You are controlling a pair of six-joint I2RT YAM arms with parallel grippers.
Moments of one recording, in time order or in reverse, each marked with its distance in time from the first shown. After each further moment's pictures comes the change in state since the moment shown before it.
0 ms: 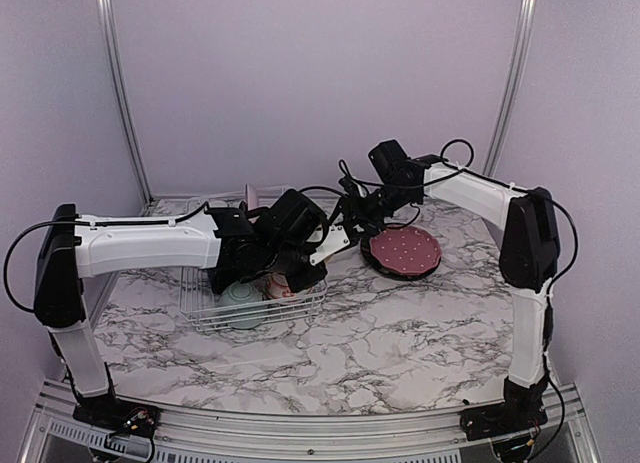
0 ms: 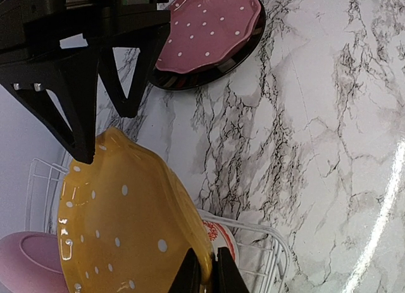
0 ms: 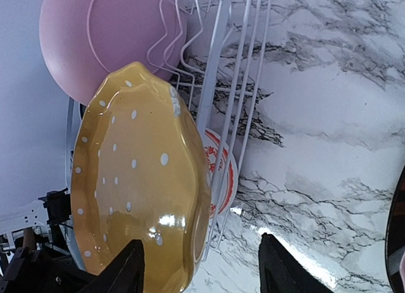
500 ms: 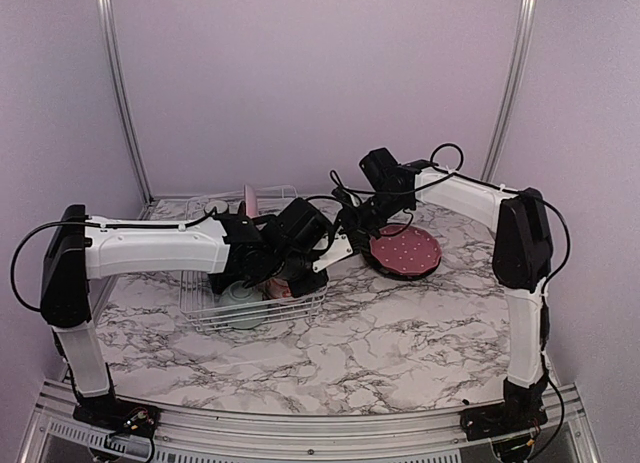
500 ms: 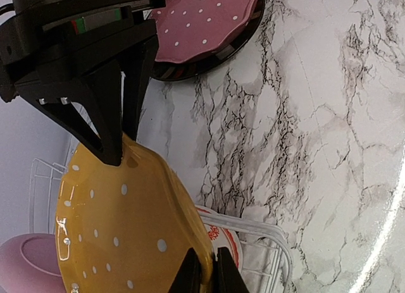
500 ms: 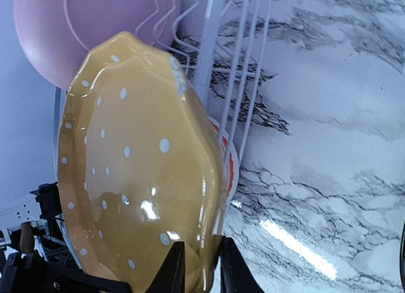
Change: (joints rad) left arm -0.011 0.037 0.000 0.001 -0.047 0.032; right arm 0.032 0.043 0.007 -0.037 0.017 -0.018
